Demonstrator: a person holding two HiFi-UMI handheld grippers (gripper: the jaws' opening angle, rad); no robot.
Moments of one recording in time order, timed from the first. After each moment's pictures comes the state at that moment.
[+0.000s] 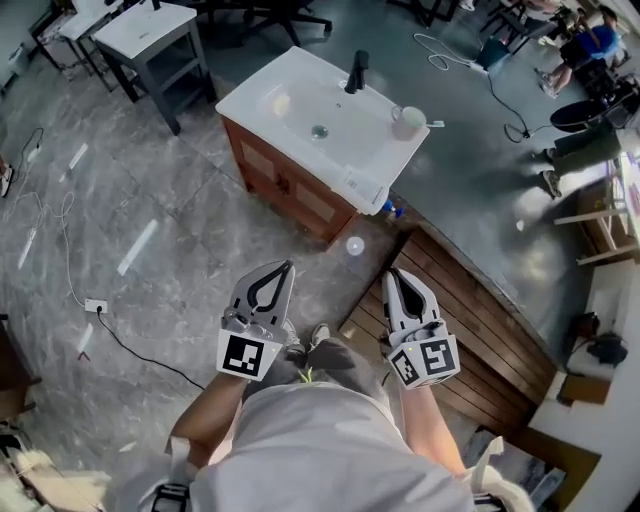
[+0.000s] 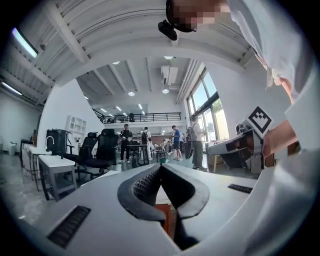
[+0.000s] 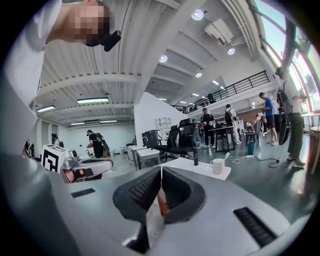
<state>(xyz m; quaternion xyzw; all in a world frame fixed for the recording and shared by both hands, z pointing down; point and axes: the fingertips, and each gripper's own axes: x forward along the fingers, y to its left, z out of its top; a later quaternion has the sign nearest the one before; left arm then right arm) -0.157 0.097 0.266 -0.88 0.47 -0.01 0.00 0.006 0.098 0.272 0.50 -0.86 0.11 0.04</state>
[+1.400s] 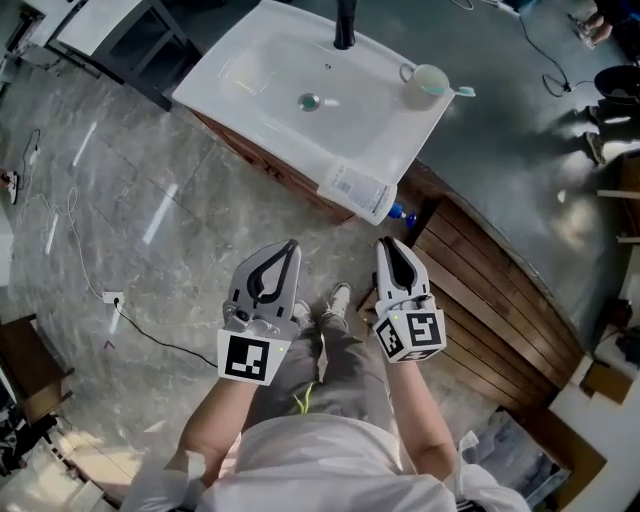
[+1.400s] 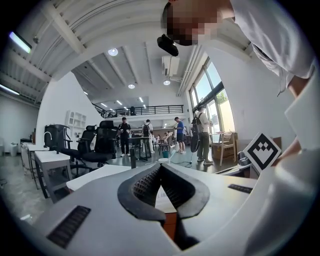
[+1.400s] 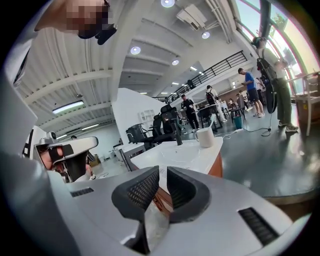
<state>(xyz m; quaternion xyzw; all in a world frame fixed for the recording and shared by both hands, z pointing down) -0.075 -0.066 0.353 -0.87 0.49 -0.07 -0.04 0.062 -0.073 0.440 0.55 -0.80 0.23 0.02</state>
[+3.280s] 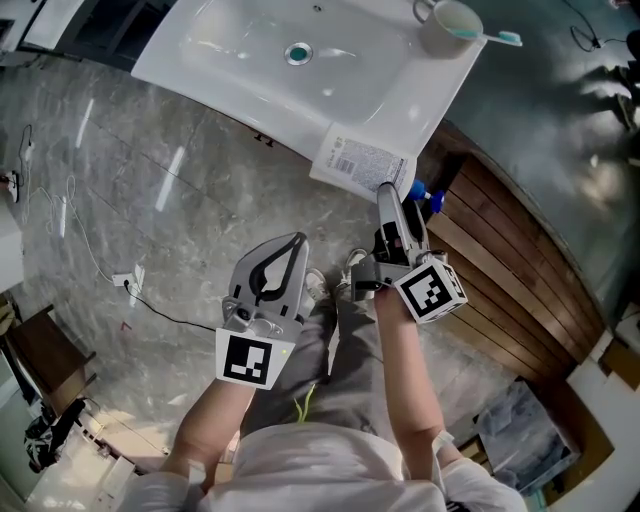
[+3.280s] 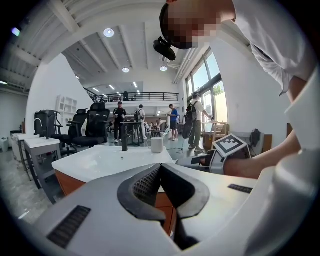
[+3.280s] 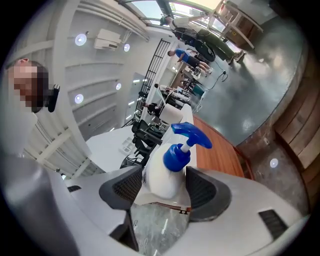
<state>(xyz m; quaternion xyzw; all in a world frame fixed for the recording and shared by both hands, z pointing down) -0.051 -0.090 0.461 -0.88 0.43 -0.15 -0.08 0.086 -0.155 0.539 0.55 -0.66 0.45 -0.23</state>
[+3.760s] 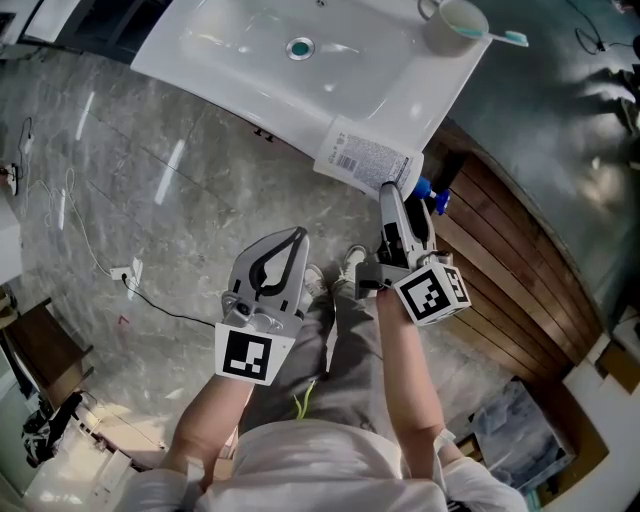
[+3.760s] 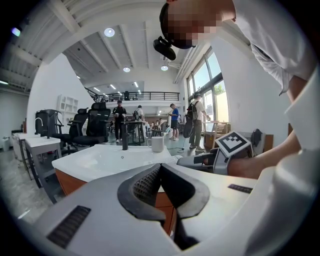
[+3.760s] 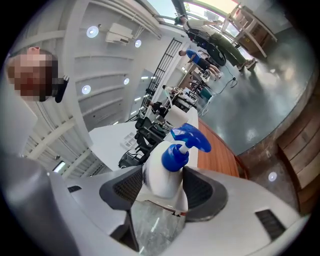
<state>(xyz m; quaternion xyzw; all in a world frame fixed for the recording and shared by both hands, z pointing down) -0.052 -0.095 0.467 -0.88 0.44 -0.15 -0.09 0.086 -0.155 0.540 0.55 -0.68 0.43 -0.22</state>
